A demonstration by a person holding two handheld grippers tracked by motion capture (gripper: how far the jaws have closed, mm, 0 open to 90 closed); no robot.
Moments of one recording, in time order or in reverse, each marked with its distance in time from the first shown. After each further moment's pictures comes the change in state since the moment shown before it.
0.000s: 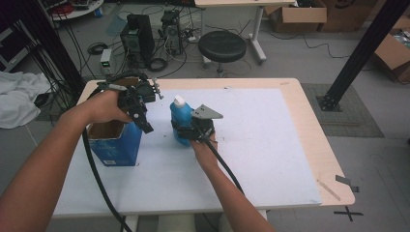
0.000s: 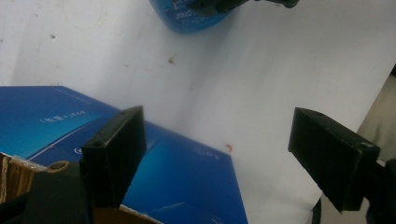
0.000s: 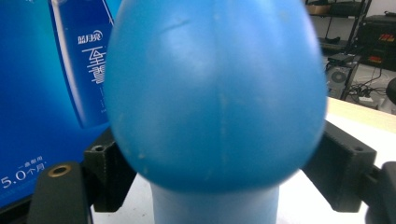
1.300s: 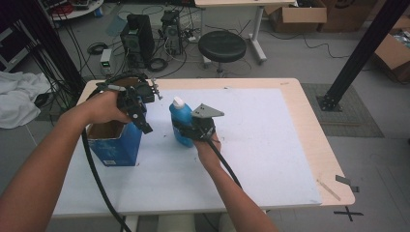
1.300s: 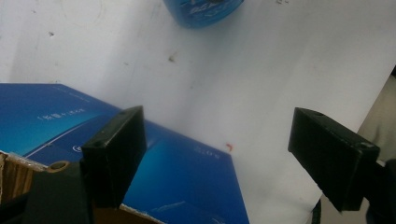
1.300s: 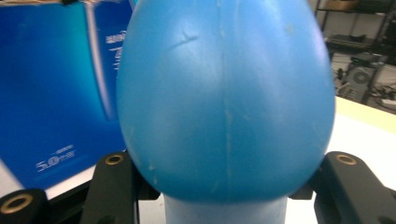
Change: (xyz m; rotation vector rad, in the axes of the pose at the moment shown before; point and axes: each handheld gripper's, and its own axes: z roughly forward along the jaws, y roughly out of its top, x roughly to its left) left arm 0.001 -0.002 0.001 0.002 -0.004 -0.004; right arm 0.001 0.010 -0.010 0.031 0.083 -0.041
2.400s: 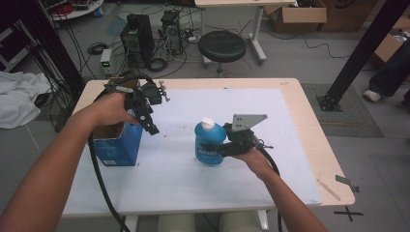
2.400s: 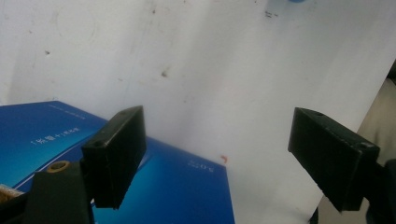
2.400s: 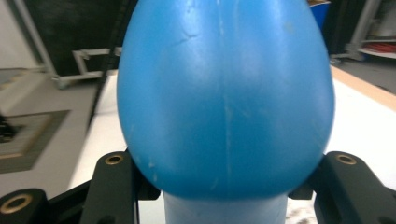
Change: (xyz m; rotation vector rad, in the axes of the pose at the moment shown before) left arm -0.011 0.015 0.002 -0.007 0.008 0.030; right arm -0.034 -0.006 -0.110 0.021 0.482 -0.138
